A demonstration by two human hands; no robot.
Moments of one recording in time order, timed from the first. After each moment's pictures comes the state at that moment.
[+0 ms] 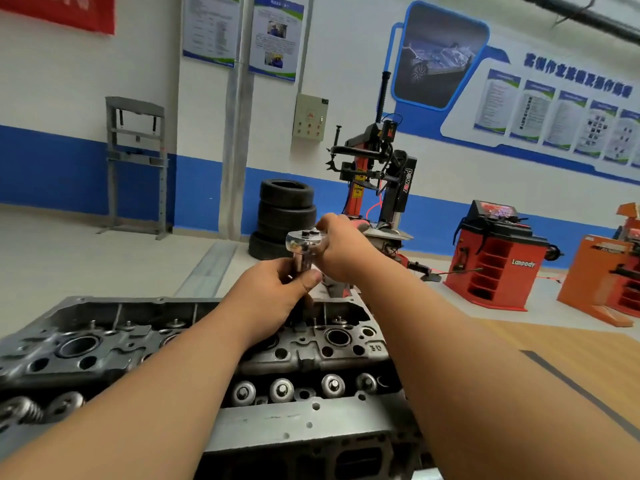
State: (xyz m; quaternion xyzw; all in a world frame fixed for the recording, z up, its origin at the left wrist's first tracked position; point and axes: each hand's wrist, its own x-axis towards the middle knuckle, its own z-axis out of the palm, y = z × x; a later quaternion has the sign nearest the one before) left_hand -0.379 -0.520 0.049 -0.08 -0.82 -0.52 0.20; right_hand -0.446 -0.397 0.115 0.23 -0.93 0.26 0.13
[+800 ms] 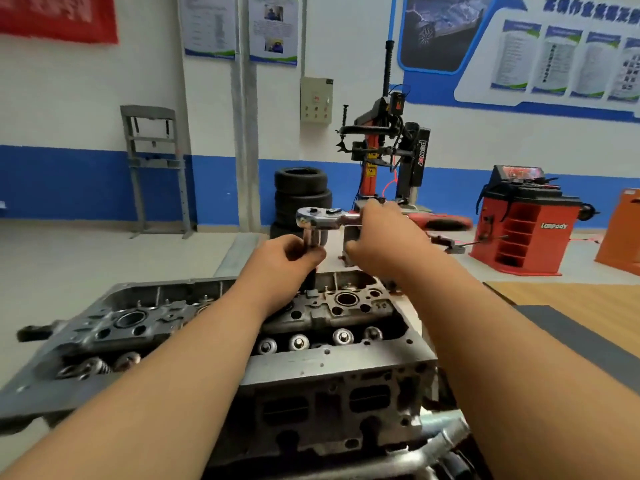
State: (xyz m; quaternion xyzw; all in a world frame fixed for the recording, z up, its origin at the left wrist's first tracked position) left_hand -0.366 -0.517 0.051 -0.05 -0.84 -0.49 0.23; right_hand -0.386 -0.357 0.111 0.13 -0.96 0.15 0.19
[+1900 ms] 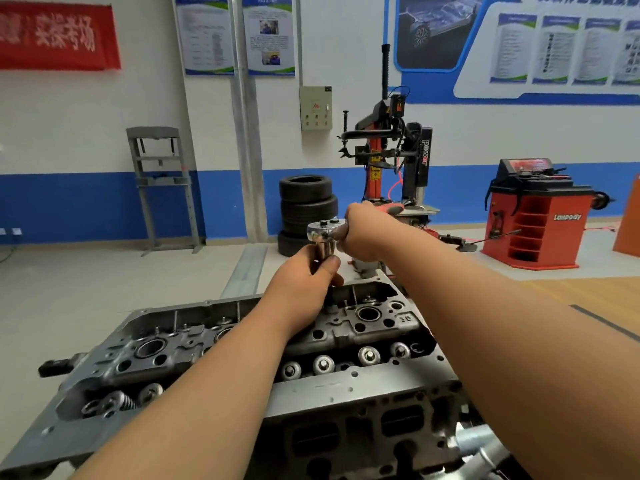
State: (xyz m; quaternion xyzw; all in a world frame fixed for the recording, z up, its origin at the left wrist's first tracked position) left_hand -0.371 -0.515 0.052 -0.08 -0.84 -0.50 0.20; right_hand -0.424 -0.397 0.133 0.14 -0.98 0.13 0.09
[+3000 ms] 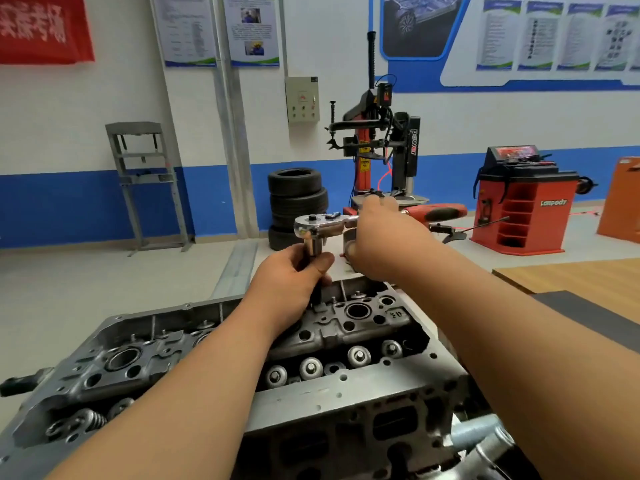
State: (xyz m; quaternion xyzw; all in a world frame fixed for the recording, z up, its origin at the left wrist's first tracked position) left_hand -0.374 -0.514 0.052 -0.08 -0.82 -0.53 0.20; right_hand -0.394 -0.370 0.115 0.08 -0.98 0.11 0.17
